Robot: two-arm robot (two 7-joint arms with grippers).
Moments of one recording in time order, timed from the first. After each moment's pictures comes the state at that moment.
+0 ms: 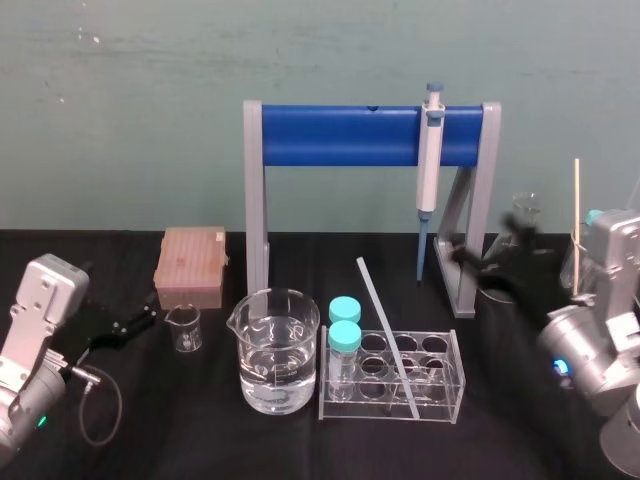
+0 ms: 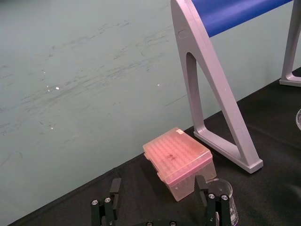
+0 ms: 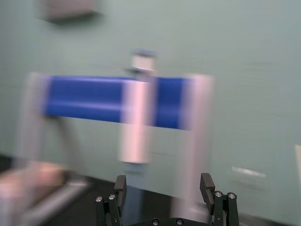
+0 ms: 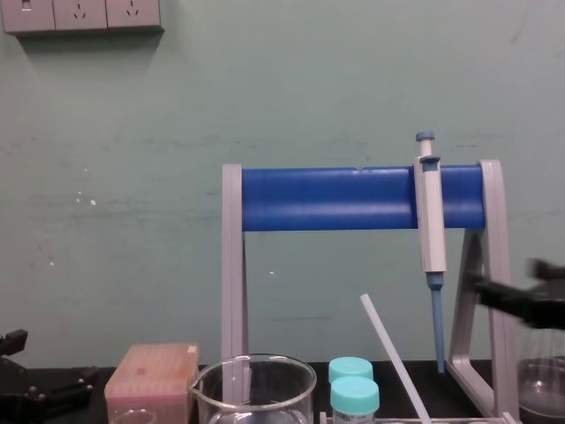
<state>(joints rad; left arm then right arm) -0.20 0.60 0.45 -1.41 -0.25 -0.12 0.03 0.29 0.33 -0.26 -1.24 0.37 -0.25 0.26</state>
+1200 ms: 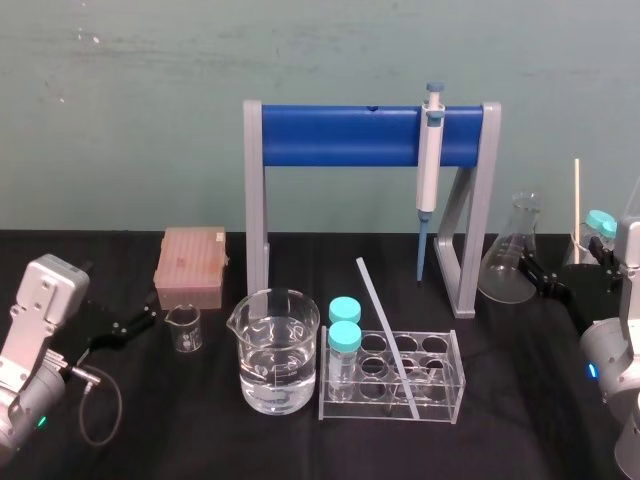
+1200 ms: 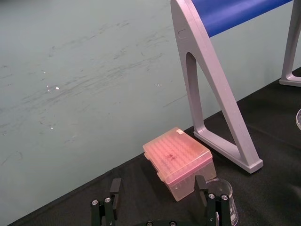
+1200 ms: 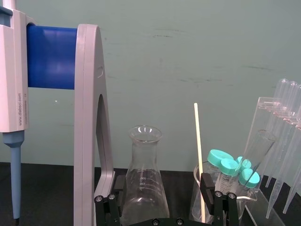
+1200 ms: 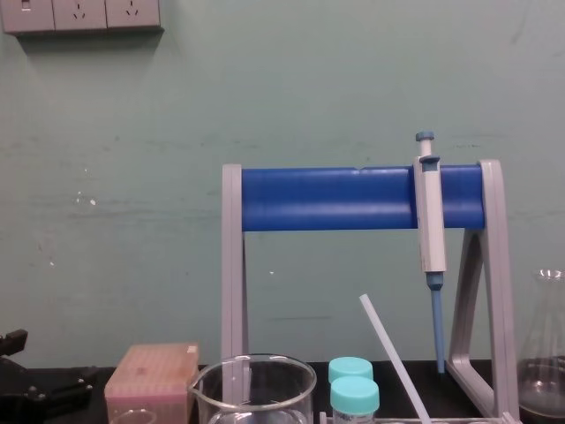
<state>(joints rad) -0.20 0.60 0.45 -1.41 -0.25 -0.12 0.03 0.25 0.29 -0.17 -1.27 0.21 -0.09 -0.09</state>
